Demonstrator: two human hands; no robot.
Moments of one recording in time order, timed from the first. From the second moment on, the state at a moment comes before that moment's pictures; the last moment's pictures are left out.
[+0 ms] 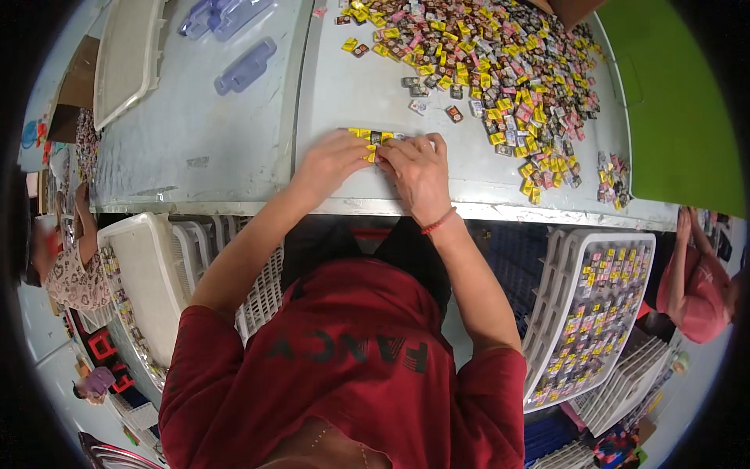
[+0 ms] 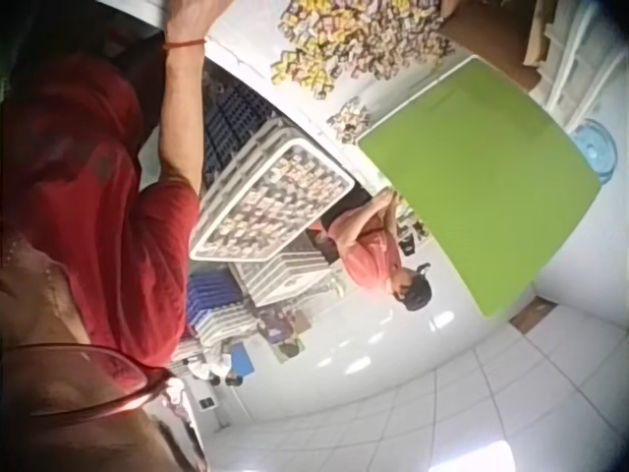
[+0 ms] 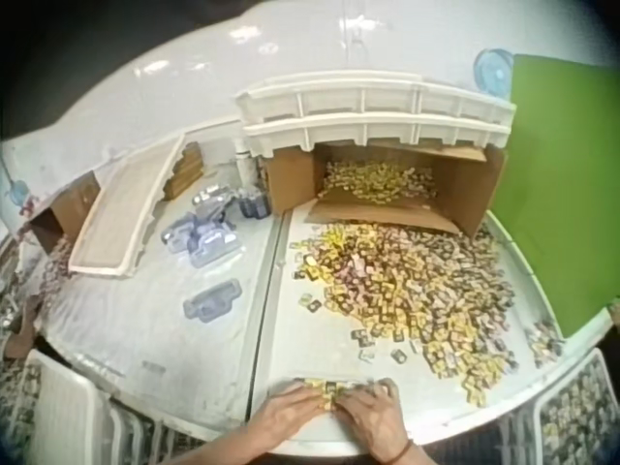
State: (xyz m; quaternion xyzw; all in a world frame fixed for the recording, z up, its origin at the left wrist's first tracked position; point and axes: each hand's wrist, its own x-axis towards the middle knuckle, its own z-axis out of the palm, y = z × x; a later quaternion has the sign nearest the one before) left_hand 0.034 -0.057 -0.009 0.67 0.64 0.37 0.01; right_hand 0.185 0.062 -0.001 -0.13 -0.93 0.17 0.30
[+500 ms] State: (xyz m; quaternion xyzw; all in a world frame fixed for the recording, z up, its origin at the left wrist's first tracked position) left_hand 0.048 -0.067 -0.023 0.68 0.63 0.38 -0.04; right_hand 0.204 0.059 -0.009 -0.08 -0.94 0.16 0.30
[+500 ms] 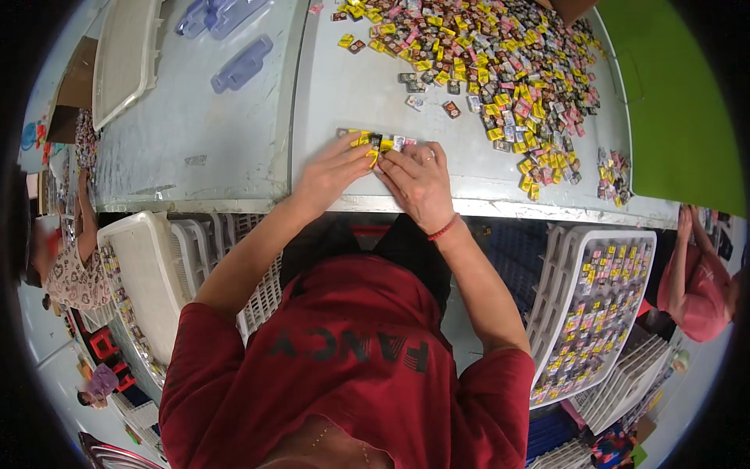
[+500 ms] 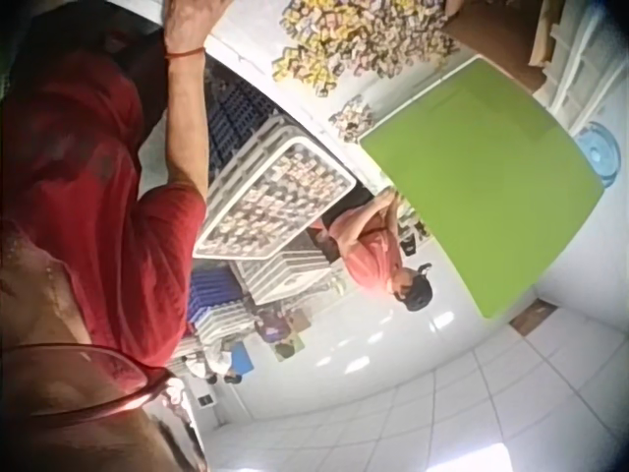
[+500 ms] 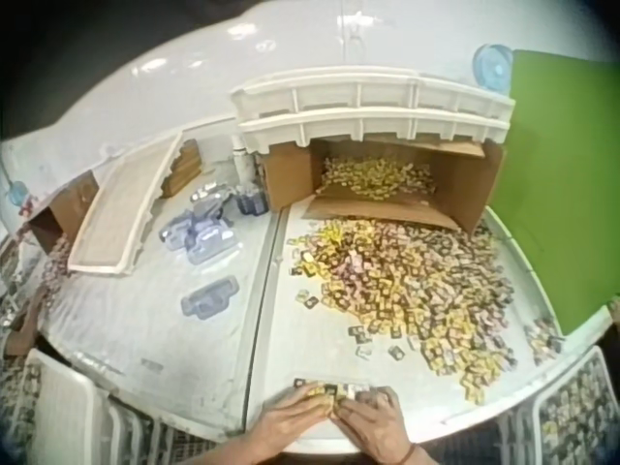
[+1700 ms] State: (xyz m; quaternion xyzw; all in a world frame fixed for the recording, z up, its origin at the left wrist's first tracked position) left_hand 0.060 -0.085 -0.004 0.71 0.68 0.18 0.02; right_hand 0.219 0.025 0.000 -0.17 -0.97 0.07 0.17
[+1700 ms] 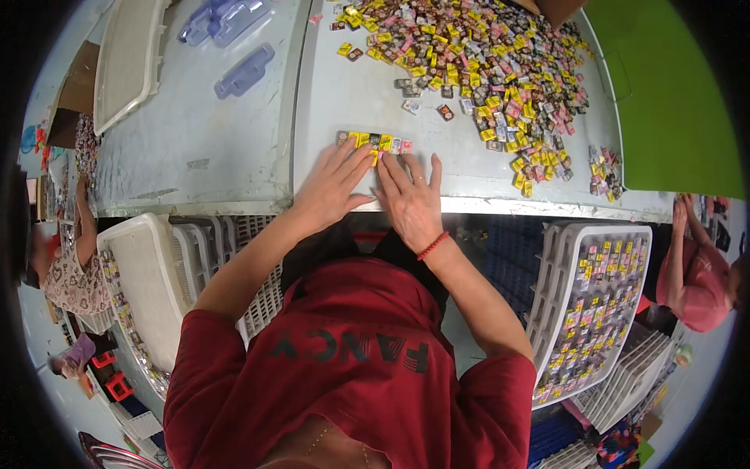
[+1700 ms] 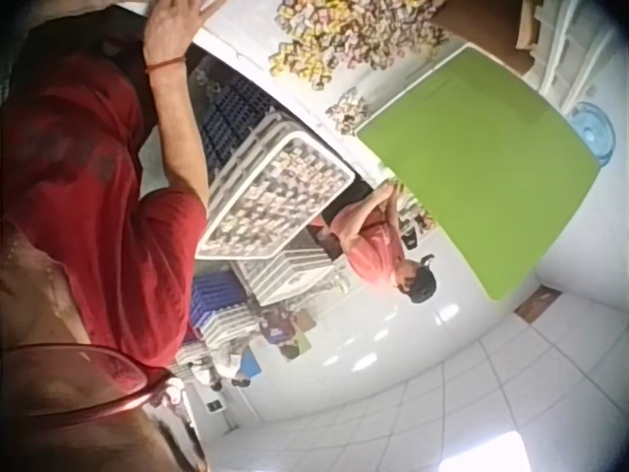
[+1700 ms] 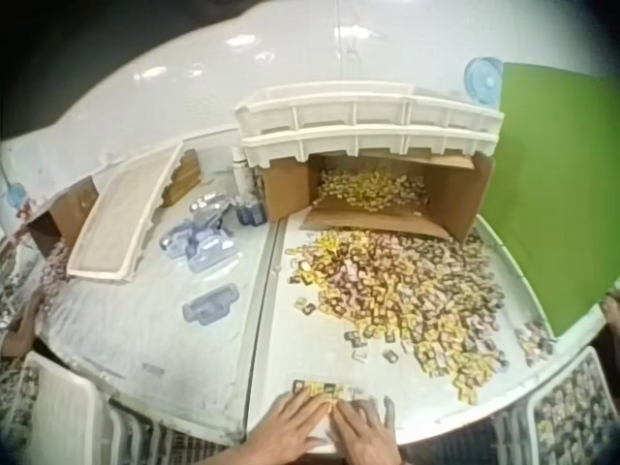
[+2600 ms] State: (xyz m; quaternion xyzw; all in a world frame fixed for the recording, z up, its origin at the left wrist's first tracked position) left_hand 0.060 -0.052 -0.005 0.71 0.68 0.18 0.00; right_hand 0.218 0.044 0.003 -0.20 -0.98 0.04 0.09
